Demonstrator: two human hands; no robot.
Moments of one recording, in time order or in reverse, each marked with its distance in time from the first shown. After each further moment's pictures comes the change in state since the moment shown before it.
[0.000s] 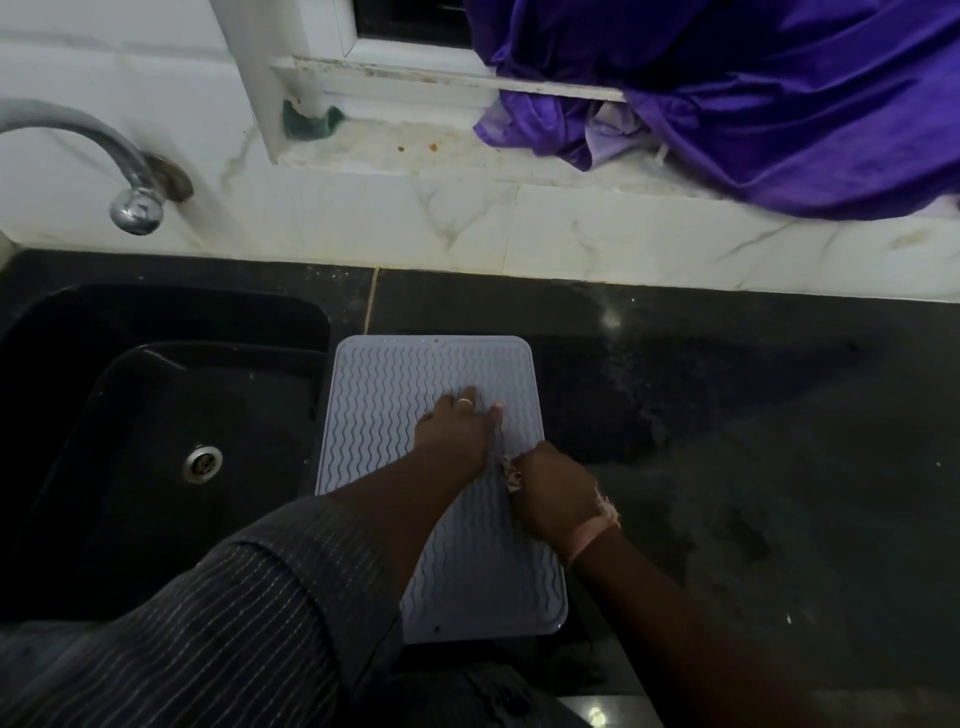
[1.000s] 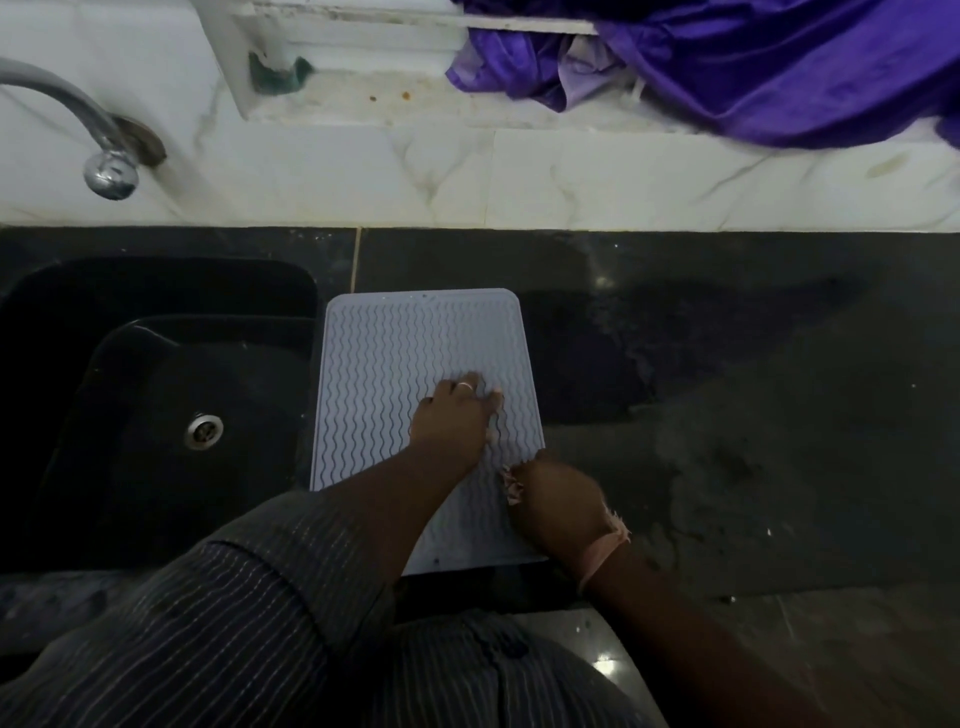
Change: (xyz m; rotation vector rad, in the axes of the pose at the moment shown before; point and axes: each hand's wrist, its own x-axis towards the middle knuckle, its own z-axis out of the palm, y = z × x) left_hand -0.039 0.014 0.047 0.019 0.198 0.089; right_hand -0.084 0.002 0.031 -0.023 0.014 0.005
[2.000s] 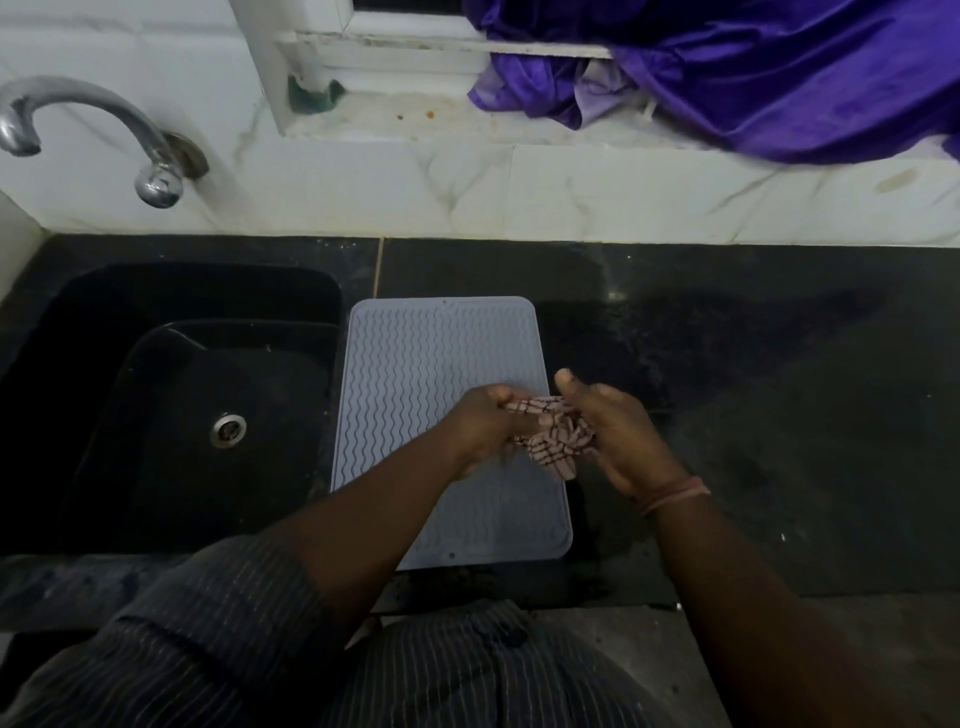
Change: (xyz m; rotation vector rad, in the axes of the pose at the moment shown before) left_hand -0.027 0.011 -0.030 -1.563 -0.211 -0.164; right_hand 0.021 0.011 -0.090 1.446 -0.064 0.286
